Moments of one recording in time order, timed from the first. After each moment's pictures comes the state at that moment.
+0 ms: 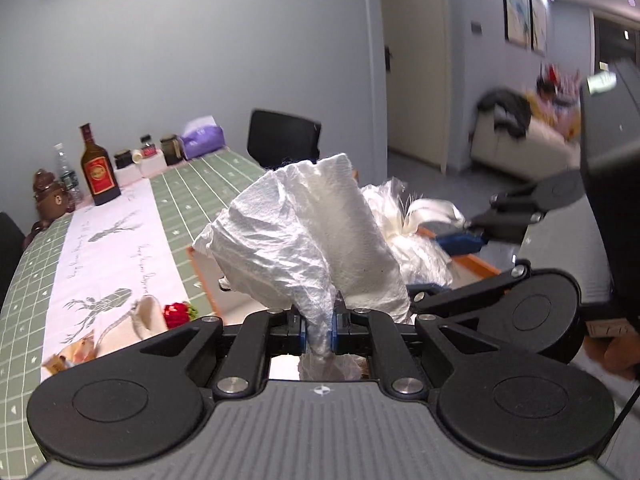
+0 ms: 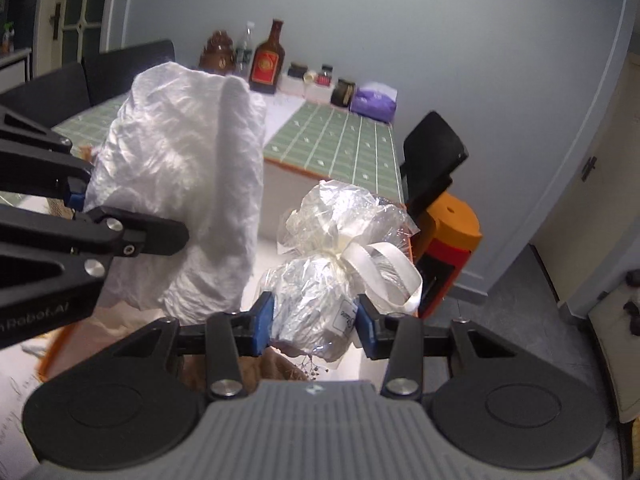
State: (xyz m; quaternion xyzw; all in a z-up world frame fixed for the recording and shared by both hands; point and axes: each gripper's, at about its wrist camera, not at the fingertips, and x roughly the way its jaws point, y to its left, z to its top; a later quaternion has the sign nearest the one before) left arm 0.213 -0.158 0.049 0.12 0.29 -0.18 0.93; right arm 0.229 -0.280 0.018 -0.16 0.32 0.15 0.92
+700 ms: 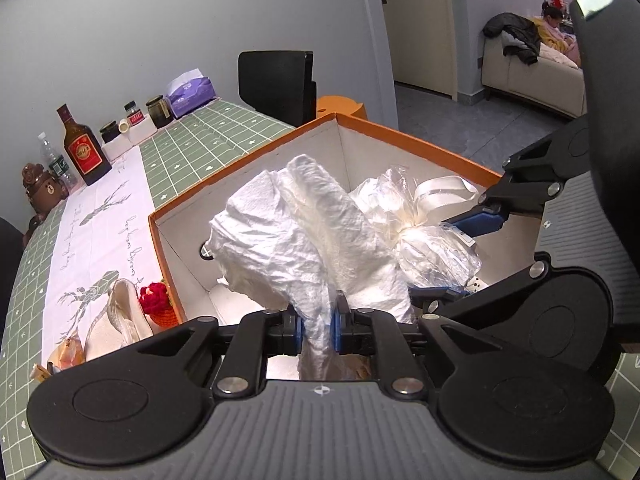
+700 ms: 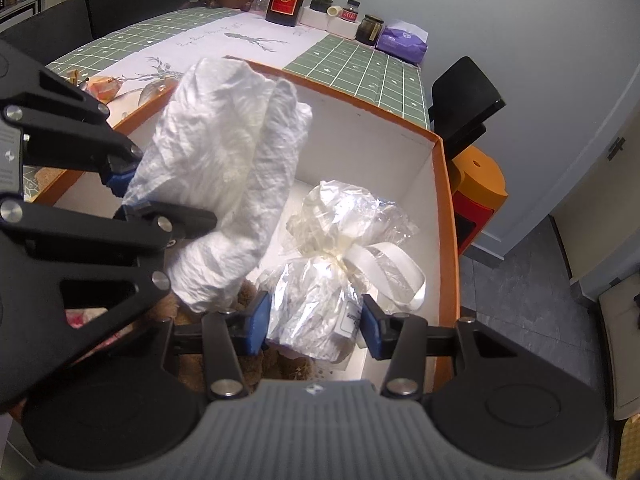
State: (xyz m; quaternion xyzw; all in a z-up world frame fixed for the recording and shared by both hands) left arm 0.245 -0.195 0.008 0.19 0.36 -0.16 0.90; right arm 0.275 -0.288 -0.027 -0.19 0.40 0.17 0.88
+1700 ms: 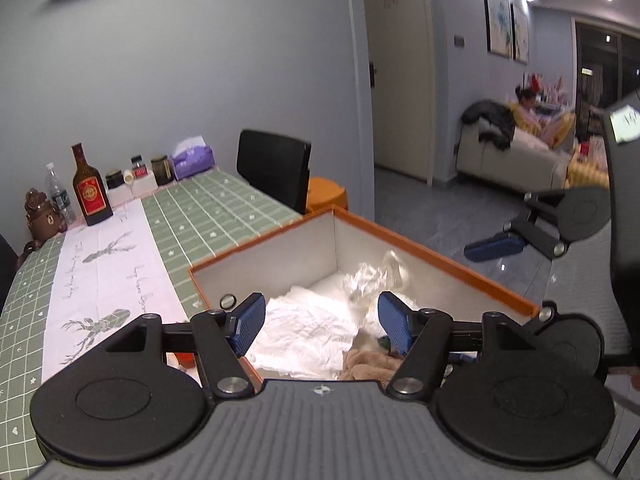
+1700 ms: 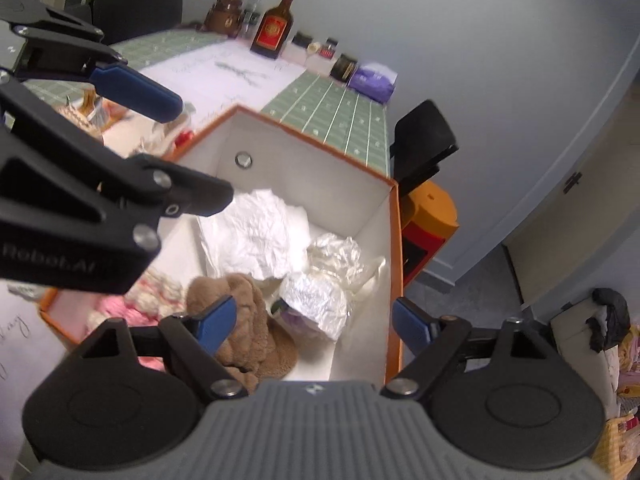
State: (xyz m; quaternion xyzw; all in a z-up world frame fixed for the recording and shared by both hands) left arm 0.190 -0.140 0.076 0.11 0.25 -0.21 0.94; right arm 0.199 -0.280 0.032 -0.23 0.33 0.12 0.91
